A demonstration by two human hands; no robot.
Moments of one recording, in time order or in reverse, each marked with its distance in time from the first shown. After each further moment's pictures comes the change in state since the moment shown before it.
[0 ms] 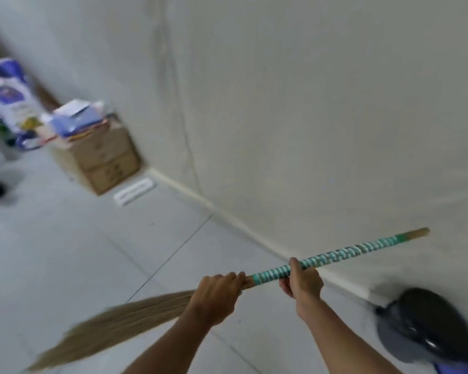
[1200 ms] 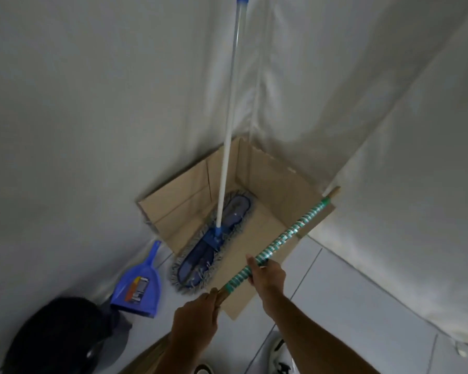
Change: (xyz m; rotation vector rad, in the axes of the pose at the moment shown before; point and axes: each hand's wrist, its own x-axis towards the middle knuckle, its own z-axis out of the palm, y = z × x) left_hand 0.270 1.039 0.330 0.169 -0.505 0.942; right_hand 0.343 0.333 -0.970 0.518 0.892 0.492
